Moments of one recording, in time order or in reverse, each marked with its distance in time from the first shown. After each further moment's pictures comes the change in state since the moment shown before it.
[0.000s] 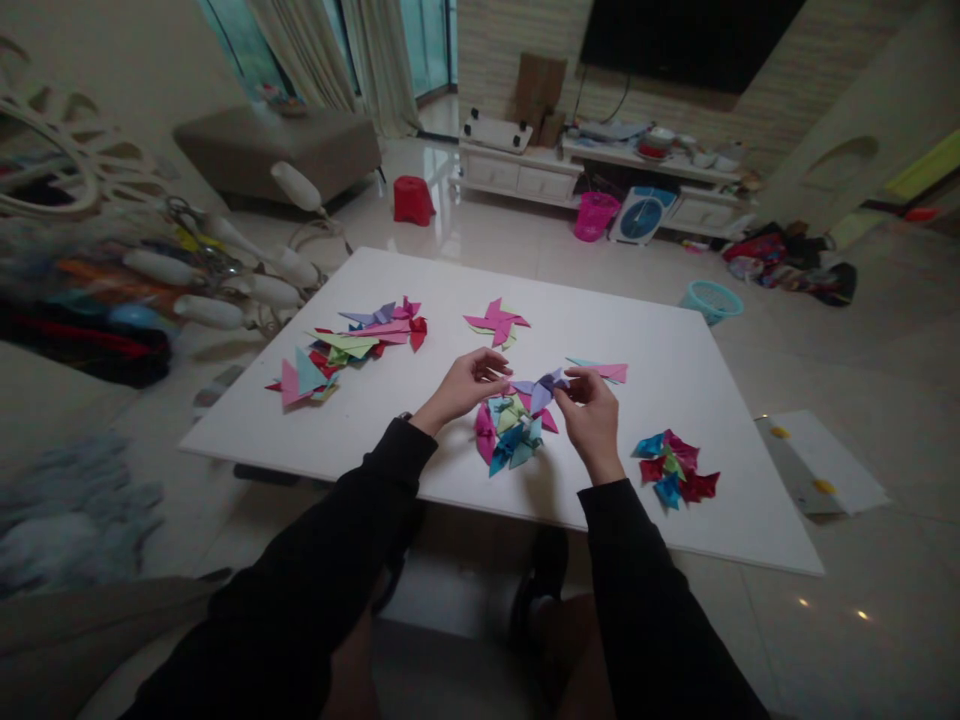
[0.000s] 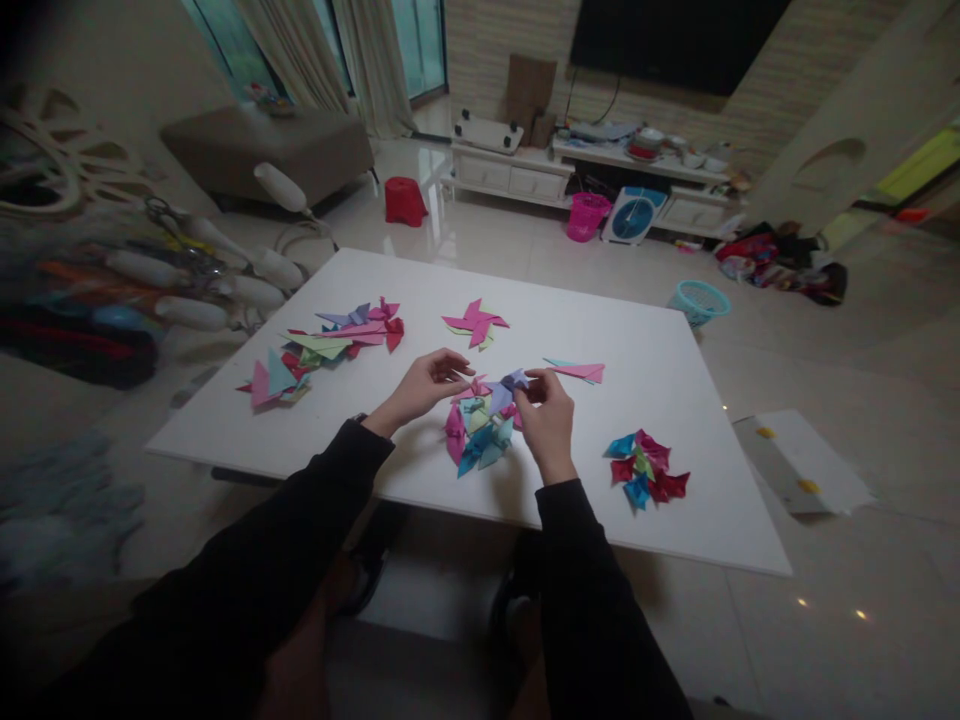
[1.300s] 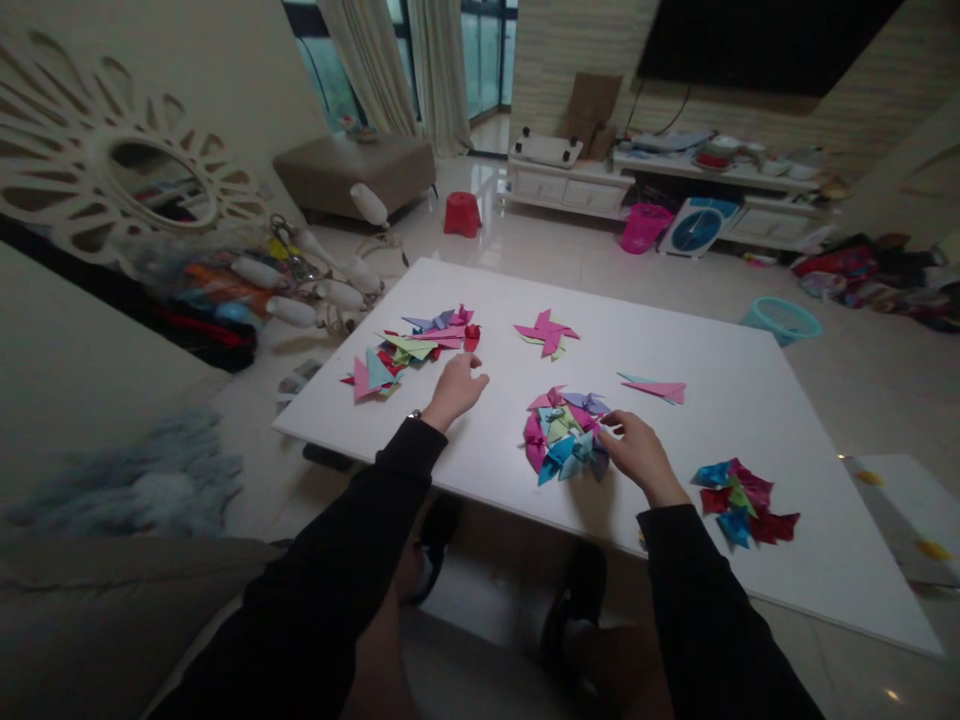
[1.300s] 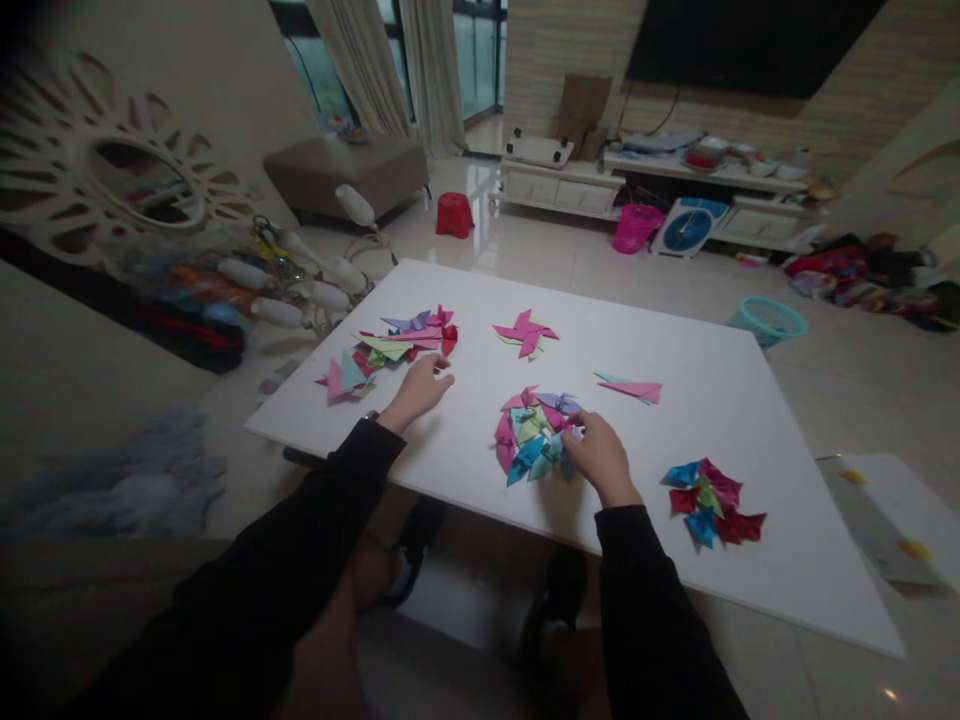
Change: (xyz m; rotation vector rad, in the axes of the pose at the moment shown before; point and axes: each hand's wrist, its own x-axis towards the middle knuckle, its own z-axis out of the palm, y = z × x) left_hand -0.032 -0.008 -0.094 0.893 0.415 -0.214; right_hand -0.008 0.037 -0.003 -0.681 -0.424 0.065
